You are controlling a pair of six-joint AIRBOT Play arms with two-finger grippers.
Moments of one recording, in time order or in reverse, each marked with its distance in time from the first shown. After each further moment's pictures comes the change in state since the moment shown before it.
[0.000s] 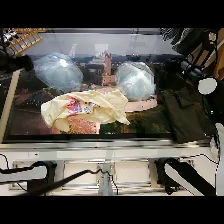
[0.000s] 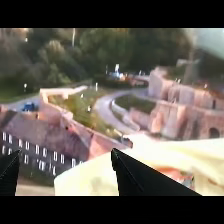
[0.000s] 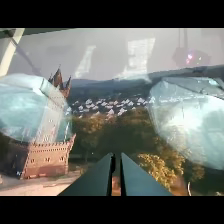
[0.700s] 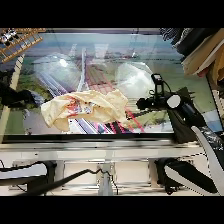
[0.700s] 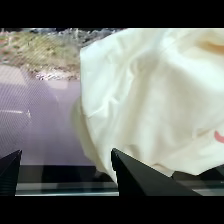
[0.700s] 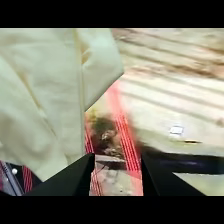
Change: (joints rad) left arm 0.237 0.002 -0.325 -0.146 -0.224 0.174; right arm 0.200 -0.090 -0.285 0.064 0.261 -0.113
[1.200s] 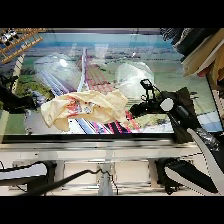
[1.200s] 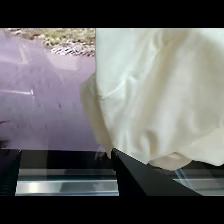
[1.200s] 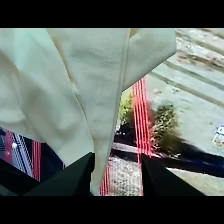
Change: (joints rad) left arm 0.014 0.007 -0.058 0.038 -0.009 0.007; right arm 0.072 -0.005 -0.024 0.039 0.022 -0.071
